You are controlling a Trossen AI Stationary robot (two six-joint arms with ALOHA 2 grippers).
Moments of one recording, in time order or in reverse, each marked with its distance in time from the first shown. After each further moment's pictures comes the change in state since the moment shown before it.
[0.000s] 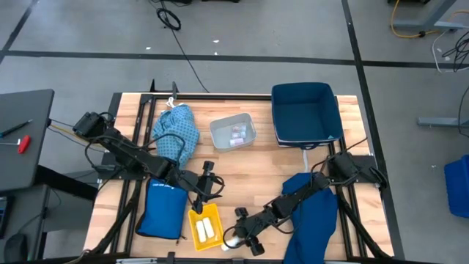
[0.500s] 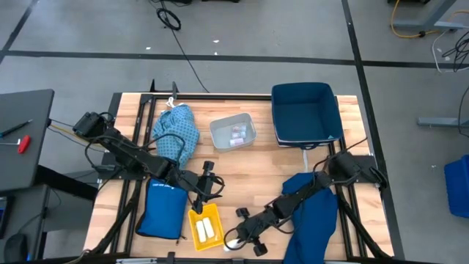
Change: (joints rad) left arm 0.000 0.000 0.000 0.001 0.000 0.004; right arm 0.004 -0.031 0.001 -0.074 -0.021 -0.035
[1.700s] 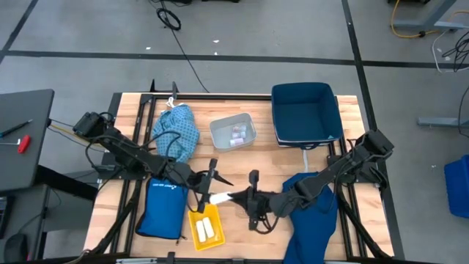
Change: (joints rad) left arm 0.015 0.001 0.001 0.384 0.067 0.186; right arm -0.013 -0.406 -0.003 0.024 0.709 -0.565
